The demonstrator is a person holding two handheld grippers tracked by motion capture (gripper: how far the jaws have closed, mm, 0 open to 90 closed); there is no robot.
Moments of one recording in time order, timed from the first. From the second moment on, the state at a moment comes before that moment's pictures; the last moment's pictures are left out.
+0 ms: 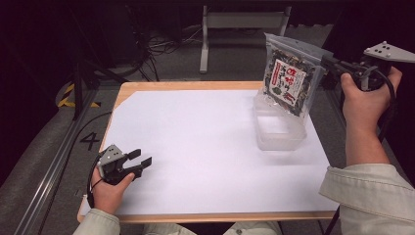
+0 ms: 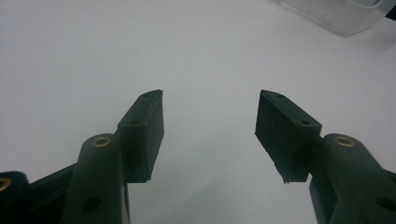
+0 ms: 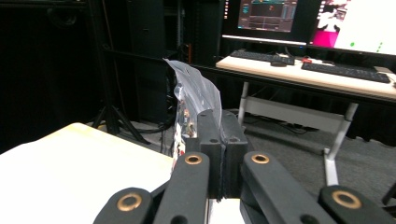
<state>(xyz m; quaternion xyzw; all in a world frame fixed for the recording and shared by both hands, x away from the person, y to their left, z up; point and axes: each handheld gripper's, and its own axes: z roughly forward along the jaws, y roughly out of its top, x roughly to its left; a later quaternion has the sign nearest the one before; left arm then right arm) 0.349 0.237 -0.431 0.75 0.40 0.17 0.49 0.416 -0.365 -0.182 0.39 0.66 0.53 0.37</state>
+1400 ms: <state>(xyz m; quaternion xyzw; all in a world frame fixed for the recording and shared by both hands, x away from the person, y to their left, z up) 0.348 0.235 -0.431 0.76 0.40 0.16 0.49 0.424 -0.390 -0.253 0.41 0.63 0.57 0.34</state>
